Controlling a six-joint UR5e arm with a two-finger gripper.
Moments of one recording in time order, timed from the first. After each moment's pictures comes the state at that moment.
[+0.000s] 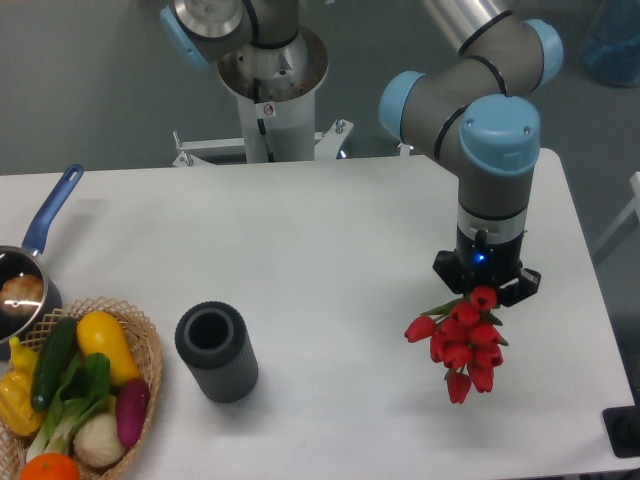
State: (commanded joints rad) arm 2.62 -2.00 -1.48 -0.97 1.56 1.05
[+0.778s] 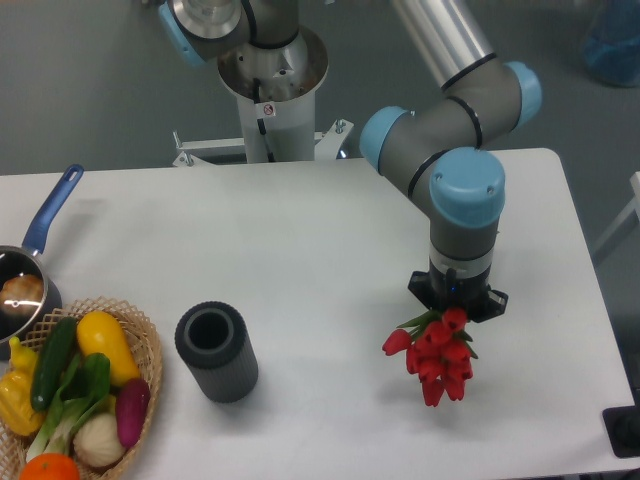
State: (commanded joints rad) arm 2.58 -2.07 -1.53 -0.96 1.62 0.96
